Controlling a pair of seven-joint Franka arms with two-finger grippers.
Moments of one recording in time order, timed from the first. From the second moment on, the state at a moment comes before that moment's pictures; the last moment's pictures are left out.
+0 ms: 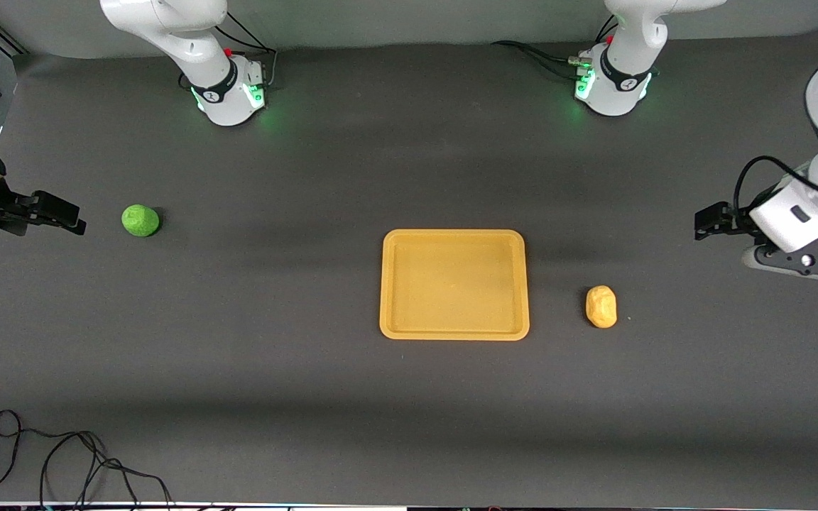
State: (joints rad) left arm 0.05 0.08 -0.08 -1.80 0.00 1.80 0.16; right arm 0.02 0.07 -0.05 -1.54 0.00 1.57 0.01
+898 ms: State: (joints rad) left arm -0.09 0.46 -0.09 -1.91 -0.08 2.24 0.00; right arm 0.01 -0.18 -0.32 -1.94 -0.10 1.73 -0.27
